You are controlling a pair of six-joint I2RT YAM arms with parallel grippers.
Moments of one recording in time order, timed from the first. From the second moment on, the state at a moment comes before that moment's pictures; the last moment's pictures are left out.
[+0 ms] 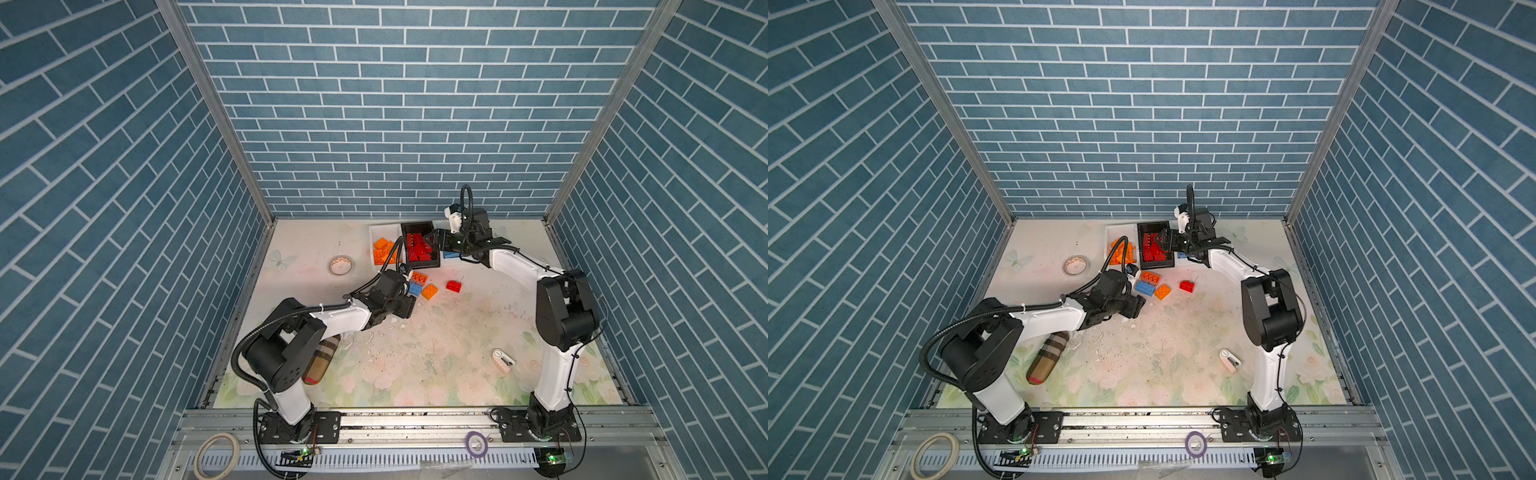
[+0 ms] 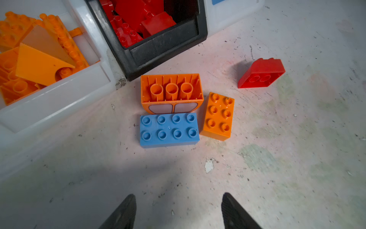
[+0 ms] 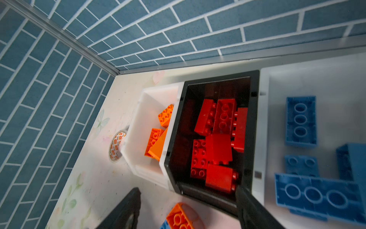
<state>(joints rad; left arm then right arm) -0.70 1.75 0.92 0.07 -0.05 -0.18 0.41 1.90 1.42 -0.11 -0.39 0.38</state>
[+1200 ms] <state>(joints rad) -0.70 2.03 1.17 0.05 -0.13 -0.12 0.40 1.50 0.97 -0.08 -0.29 0.36</state>
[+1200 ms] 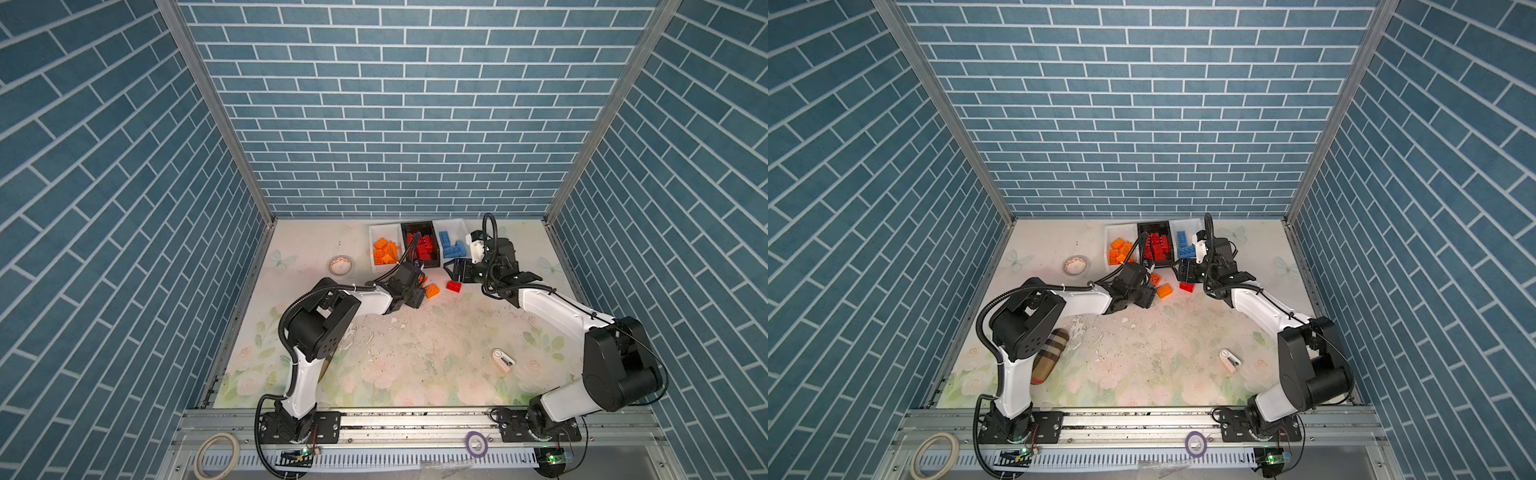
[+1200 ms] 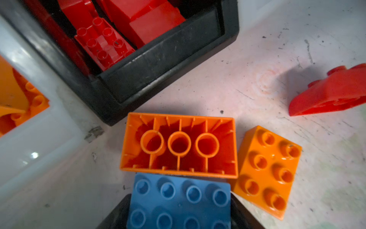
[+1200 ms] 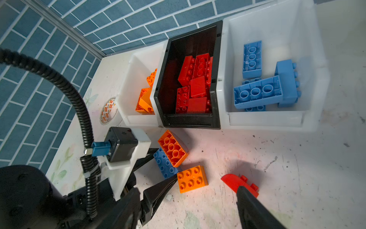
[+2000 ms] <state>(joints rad) -0.70 1.86 1.10 0.04 -0.07 -0.17 0.40 1.46 0.88 -0.15 -0.23 0.35</state>
